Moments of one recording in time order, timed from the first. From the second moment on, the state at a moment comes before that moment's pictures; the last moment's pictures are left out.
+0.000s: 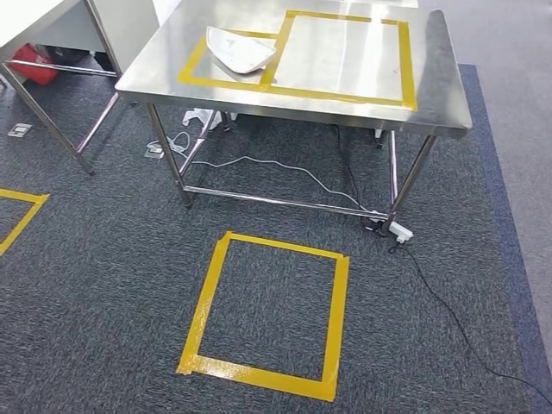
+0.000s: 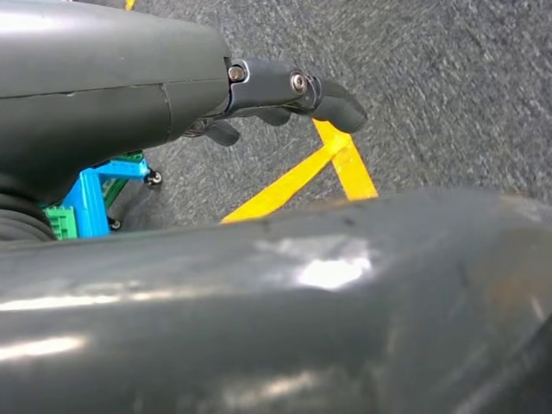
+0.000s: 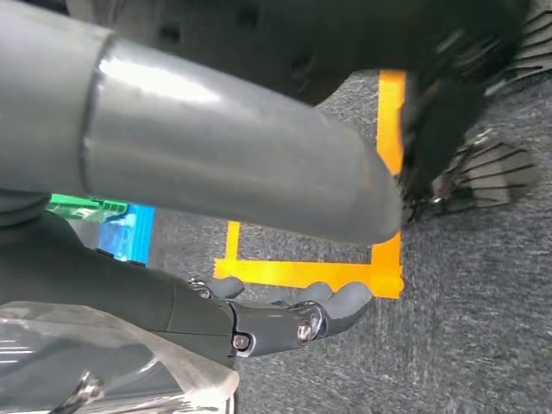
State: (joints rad) left arm -0.04 -0.16 -0.04 -0.22 -0.88 0.29 0.19; right arm -0.03 0.06 0.26 -0.15 -0.42 -0.22 0.16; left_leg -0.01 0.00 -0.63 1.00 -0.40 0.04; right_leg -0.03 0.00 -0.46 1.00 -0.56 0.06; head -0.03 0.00
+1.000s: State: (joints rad) left arm -0.04 -0.17 -0.04 -0.20 -0.88 0.30 0.20; right arm -0.03 0.06 0.24 -0.15 -0.42 -0.22 0.16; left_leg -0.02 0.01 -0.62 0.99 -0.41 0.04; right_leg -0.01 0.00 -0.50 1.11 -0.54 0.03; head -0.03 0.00
